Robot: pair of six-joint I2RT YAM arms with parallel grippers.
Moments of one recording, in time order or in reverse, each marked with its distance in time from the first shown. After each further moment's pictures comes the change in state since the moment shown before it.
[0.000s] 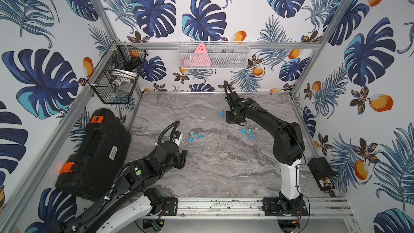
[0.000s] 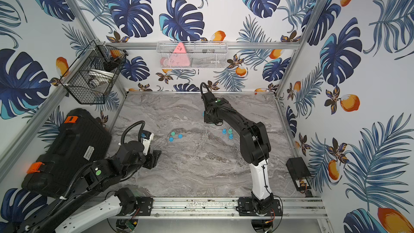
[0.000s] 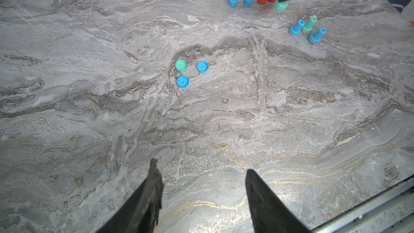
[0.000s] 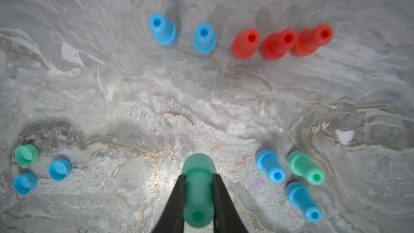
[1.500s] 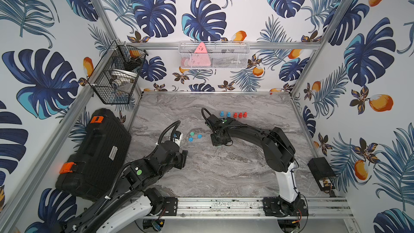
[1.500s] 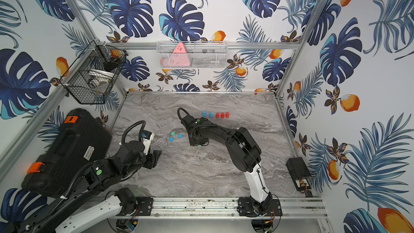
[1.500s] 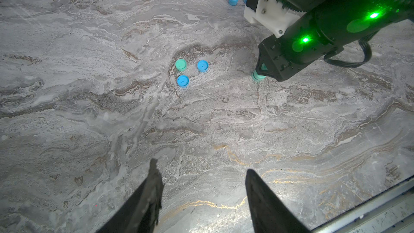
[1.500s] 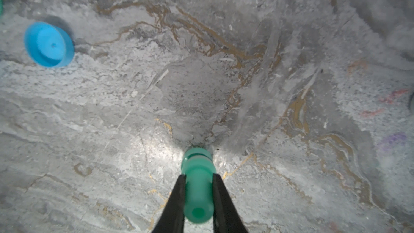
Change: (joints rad) left arm -0.001 0.006 0.000 0.000 0.000 0.000; right arm 0.301 0.009 -0.239 0.068 0.007 0.083
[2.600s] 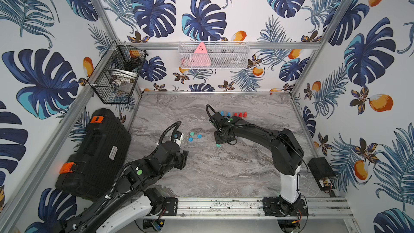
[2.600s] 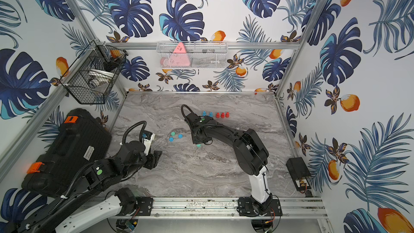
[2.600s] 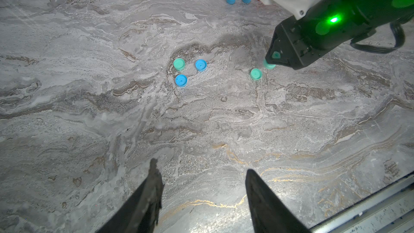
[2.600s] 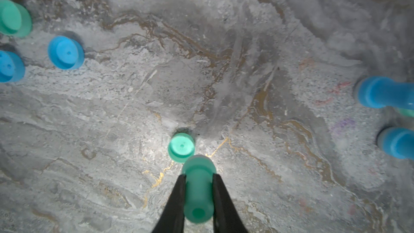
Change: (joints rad) left arm -0.011 0.004 0.000 0.000 0.000 0.000; right arm -0.021 -0.090 -0.050 0.003 0.008 -0.005
